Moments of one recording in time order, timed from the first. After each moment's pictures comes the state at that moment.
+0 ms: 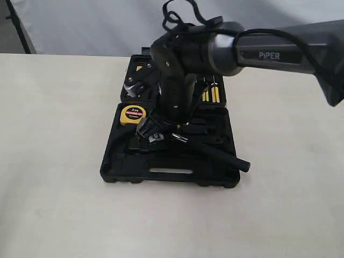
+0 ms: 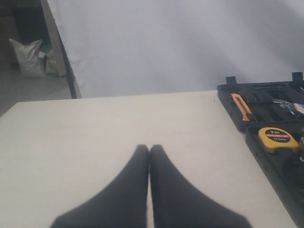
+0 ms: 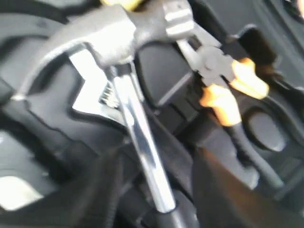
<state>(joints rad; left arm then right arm) -0.40 1.30 -0.96 0.82 0.66 -0.60 0.58 2.12 -1.61 -0.17 0.92 -0.01</state>
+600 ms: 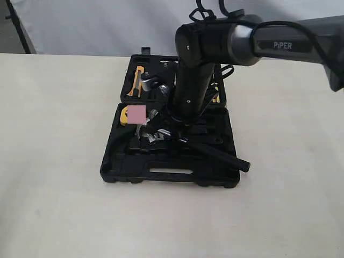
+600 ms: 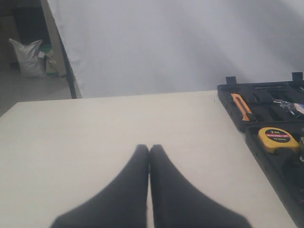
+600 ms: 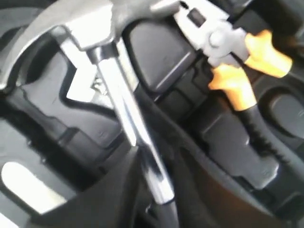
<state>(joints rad) -0.40 1.30 -0.96 0.82 0.66 -0.60 0.48 2.14 -1.63 0.04 0.97 -0.14</state>
